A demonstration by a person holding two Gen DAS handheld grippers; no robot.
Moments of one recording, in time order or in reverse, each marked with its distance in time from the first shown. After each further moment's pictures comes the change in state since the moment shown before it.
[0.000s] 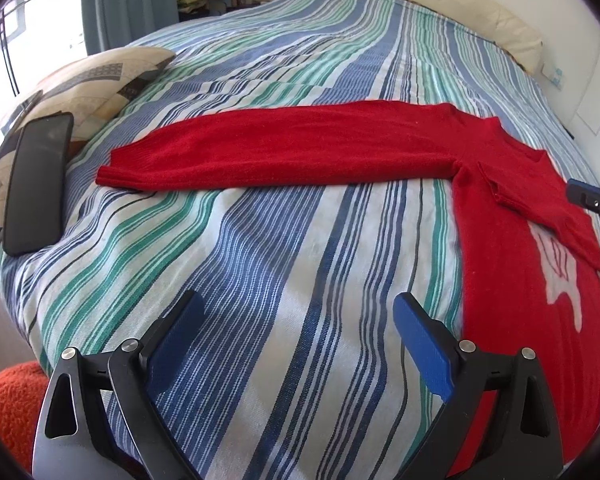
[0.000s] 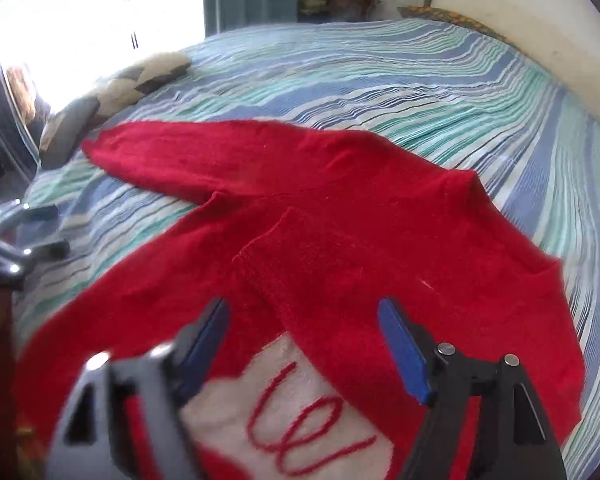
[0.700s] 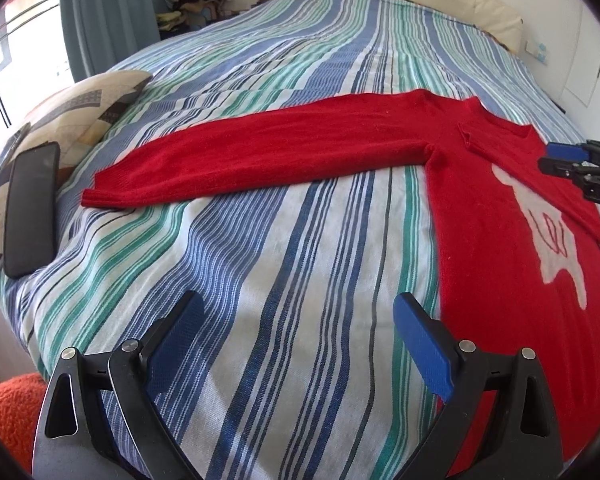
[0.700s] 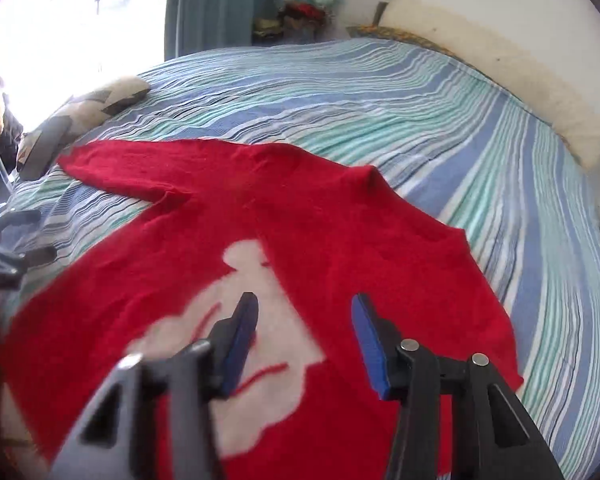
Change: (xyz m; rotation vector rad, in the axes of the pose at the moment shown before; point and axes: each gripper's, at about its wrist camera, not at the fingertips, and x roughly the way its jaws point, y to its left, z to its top) left arm -0.001 -0.024 -0.004 0.091 -0.018 0.019; right arm -0.035 -0.009 -0.012 -0.072 -0.033 -0.186
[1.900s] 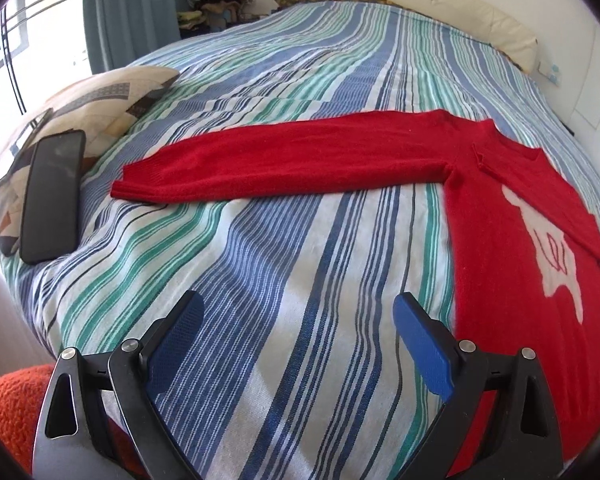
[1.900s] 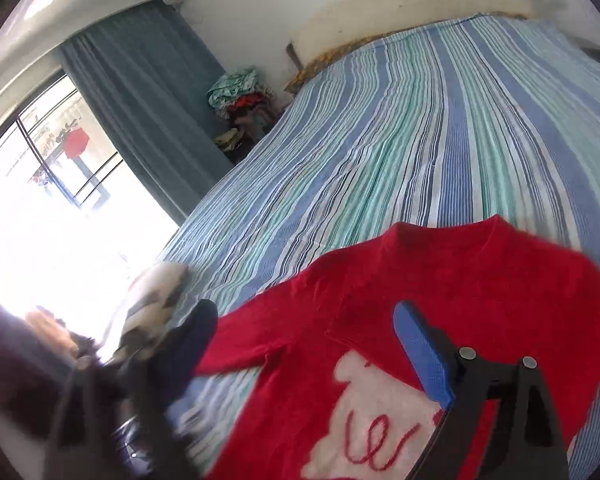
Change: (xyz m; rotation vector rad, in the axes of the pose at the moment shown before) left arm -0.013 0.023 0.000 -0.073 -0.028 0.010; right arm -0.045 -0.051 0.003 0.680 -0.270 0.275
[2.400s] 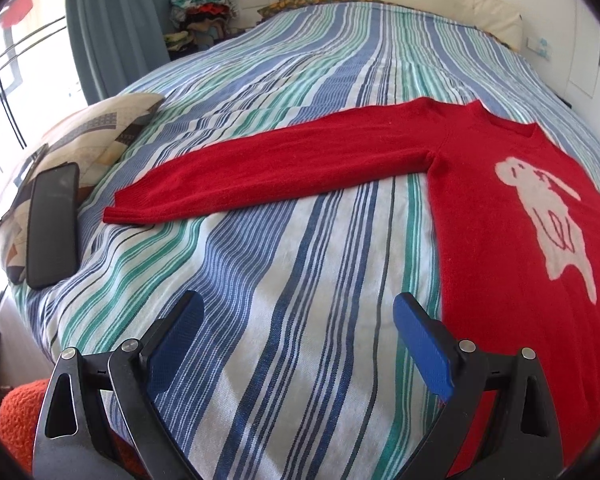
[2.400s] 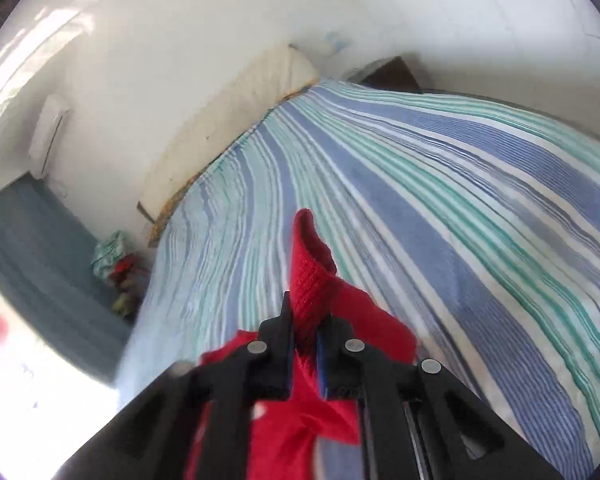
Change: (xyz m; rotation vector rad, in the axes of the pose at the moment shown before) left arm -0.002 -0.031 -0.004 0.119 -0.041 0.051; right arm -0.236 -0.163 0.016 0.438 -0.393 -0.342
